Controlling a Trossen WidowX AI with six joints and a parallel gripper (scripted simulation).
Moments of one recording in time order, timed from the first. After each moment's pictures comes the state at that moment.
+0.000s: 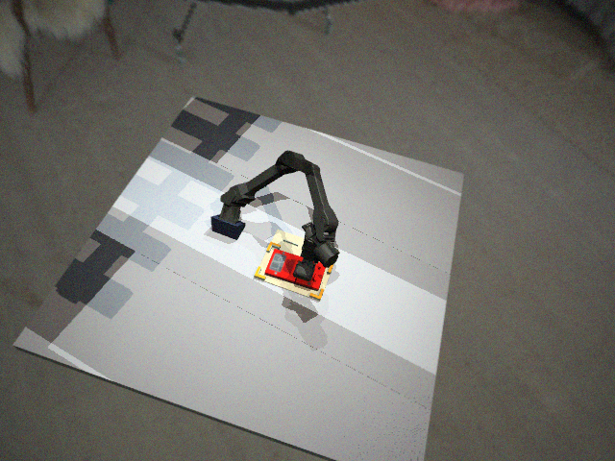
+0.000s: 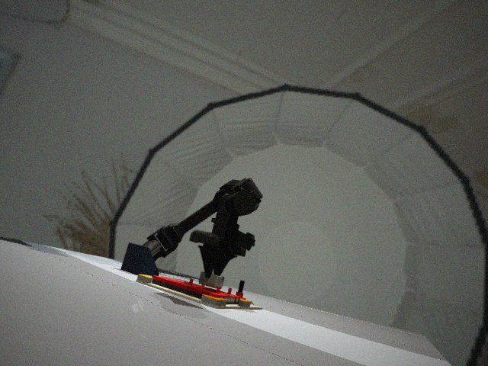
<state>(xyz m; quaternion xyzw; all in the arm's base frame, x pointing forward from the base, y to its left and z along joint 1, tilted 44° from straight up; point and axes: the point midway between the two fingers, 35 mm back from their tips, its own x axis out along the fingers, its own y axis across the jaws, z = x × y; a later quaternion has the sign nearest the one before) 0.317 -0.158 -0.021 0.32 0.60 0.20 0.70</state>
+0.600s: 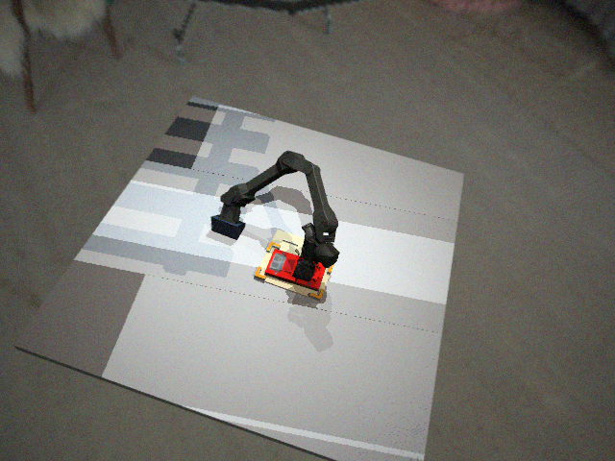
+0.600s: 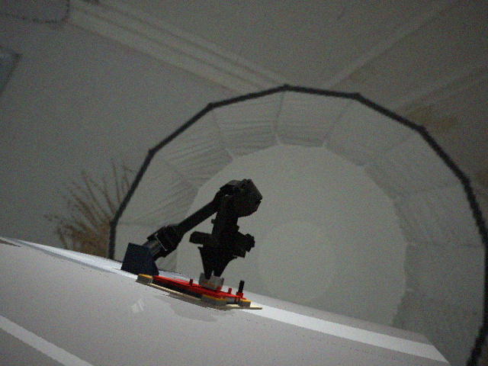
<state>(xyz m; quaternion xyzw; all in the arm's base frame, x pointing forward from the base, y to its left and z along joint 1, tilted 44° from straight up) 0.317 -0.156 -0.023 0.32 0.60 0.20 0.70</state>
